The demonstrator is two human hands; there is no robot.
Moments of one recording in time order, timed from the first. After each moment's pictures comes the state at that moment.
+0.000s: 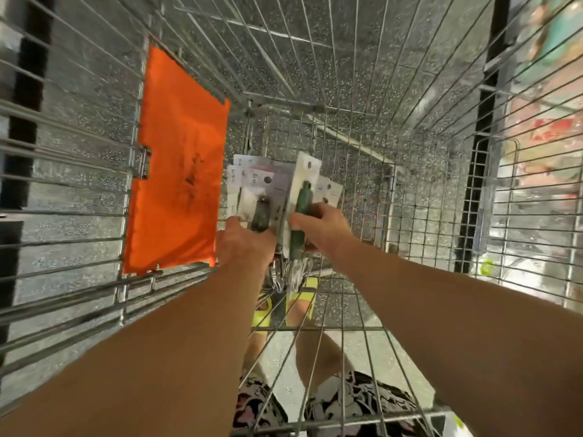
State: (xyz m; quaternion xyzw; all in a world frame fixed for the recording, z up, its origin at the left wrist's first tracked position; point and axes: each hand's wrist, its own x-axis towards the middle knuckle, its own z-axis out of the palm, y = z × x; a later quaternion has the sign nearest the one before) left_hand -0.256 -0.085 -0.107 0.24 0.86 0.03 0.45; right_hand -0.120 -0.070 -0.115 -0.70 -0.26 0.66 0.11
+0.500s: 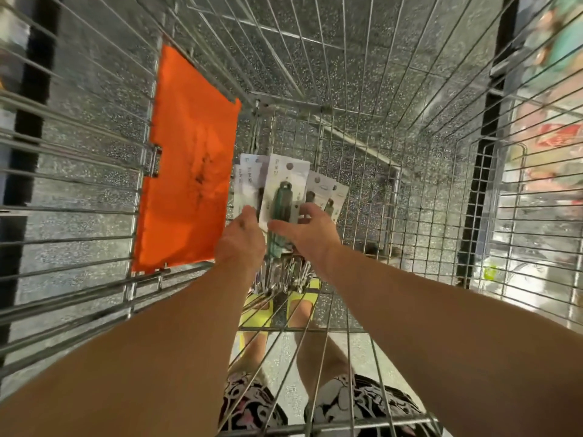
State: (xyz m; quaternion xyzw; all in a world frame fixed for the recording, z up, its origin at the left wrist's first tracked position) left_hand -0.272 -0.087 -0.111 0.23 0.84 0.07 0.49; right_hand -0.151 -0.076 -0.113 -0.70 -0.26 0.65 0.12
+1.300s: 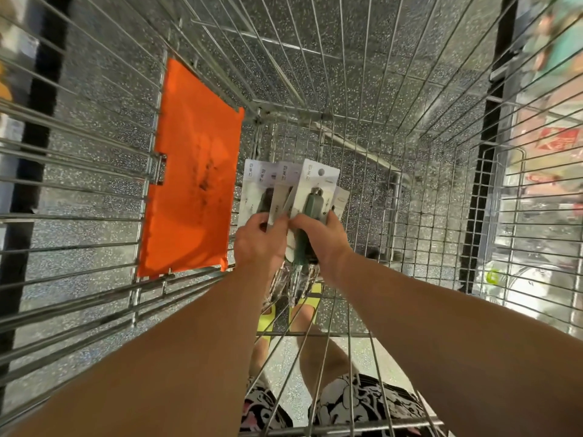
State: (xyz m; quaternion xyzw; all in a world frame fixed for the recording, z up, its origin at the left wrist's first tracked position) left_hand -0.253 -0.080 -0.105 0.26 0.81 0.10 0.52; right_hand -0.138 -0.076 -0.113 -0.71 -0.12 0.67 0.17
